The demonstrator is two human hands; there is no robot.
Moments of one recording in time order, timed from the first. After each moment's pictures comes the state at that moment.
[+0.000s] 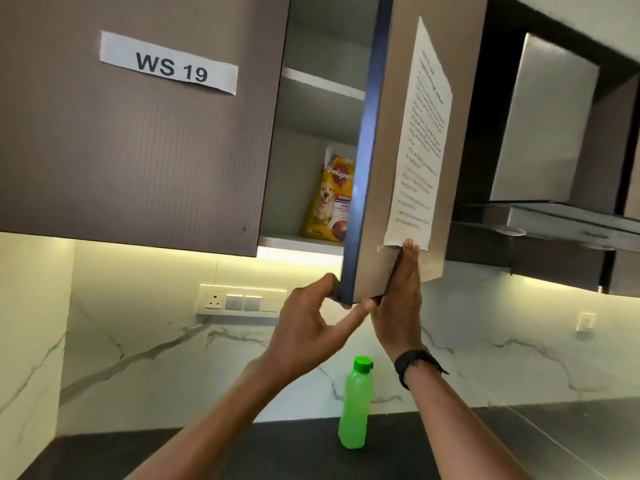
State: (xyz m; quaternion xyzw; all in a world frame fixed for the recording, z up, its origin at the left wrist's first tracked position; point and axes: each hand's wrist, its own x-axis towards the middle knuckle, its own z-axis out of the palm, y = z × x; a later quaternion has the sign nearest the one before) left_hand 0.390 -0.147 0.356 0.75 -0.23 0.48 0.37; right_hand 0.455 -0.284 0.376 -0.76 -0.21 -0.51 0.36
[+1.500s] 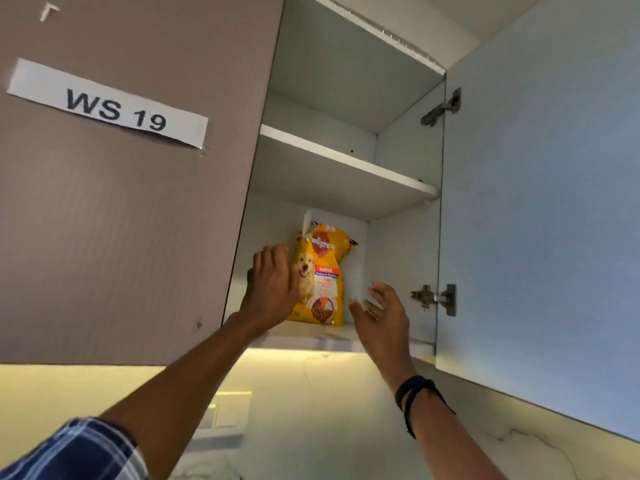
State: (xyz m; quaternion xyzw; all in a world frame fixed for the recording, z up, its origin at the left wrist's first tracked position) left_hand 0.597 -0.064 0.509 0.79 -0.12 0.55 0.24; right_hand 0.594 -0.249 0.475 -0.69 -0.19 -0.40 0.58
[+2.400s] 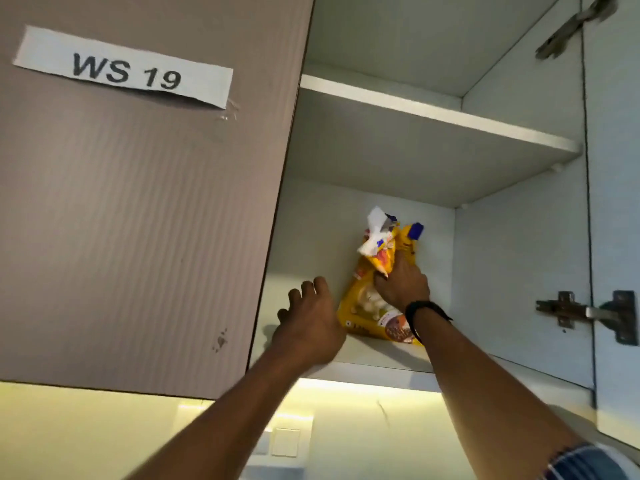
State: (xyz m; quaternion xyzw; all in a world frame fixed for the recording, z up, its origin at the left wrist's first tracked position) left_hand 0.646 -0.054 0.485 0.90 0.03 0.40 0.17; right_hand 0.781 -0.183 0.550 -0.84 -0.16 -0.40 0.32
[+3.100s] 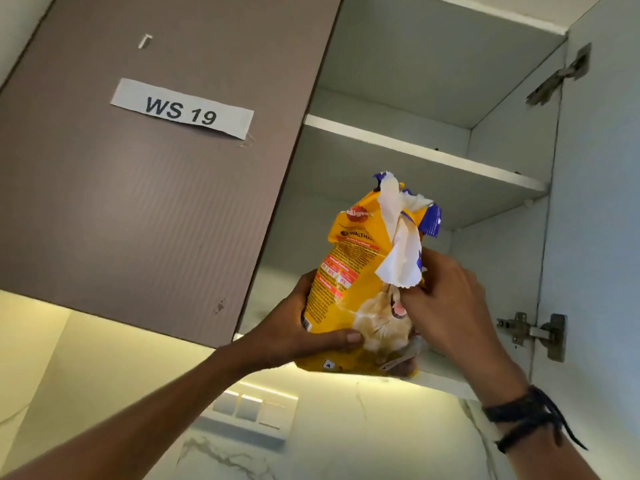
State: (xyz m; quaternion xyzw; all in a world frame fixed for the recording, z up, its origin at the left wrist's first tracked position) left_hand 0.565 -0.078 0.461 0.76 -0.24 0.35 0.50; right_hand 0.560 -0.287 0.532 -0.74 -0.38 -0.46 0.30
